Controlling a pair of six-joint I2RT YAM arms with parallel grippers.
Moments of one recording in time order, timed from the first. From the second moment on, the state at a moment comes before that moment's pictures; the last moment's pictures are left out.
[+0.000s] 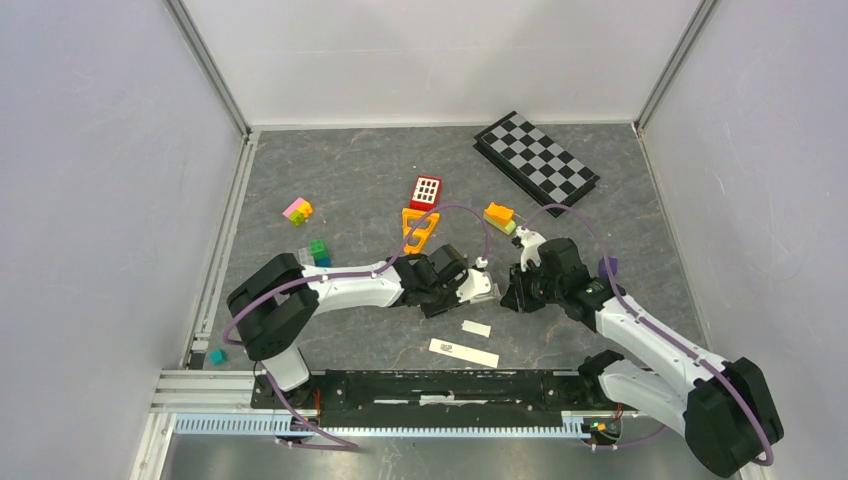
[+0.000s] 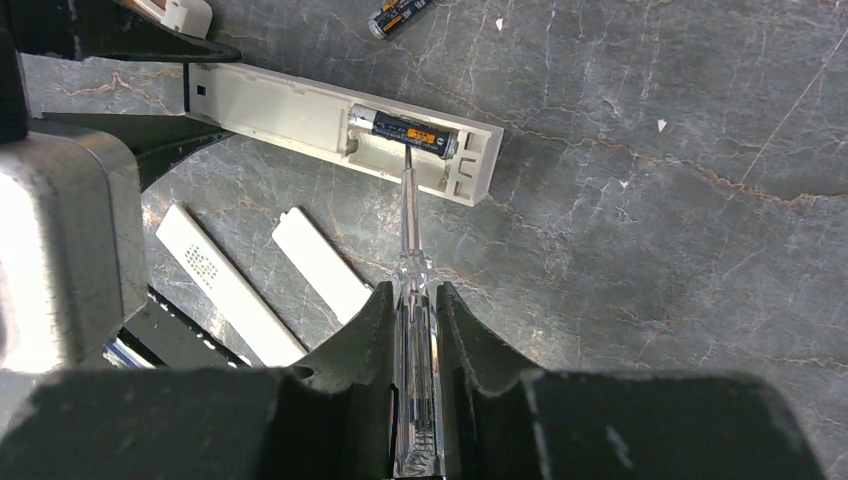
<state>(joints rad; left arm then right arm) -1.02 1.69 0.96 -0.32 0.03 0.33 0.49 0.99 0.48 -0.34 -0.29 0.24</state>
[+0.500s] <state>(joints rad) -1.02 1.69 0.96 -0.32 0.03 0.33 0.49 0.97 0.47 -0.33 -0.26 0.26</state>
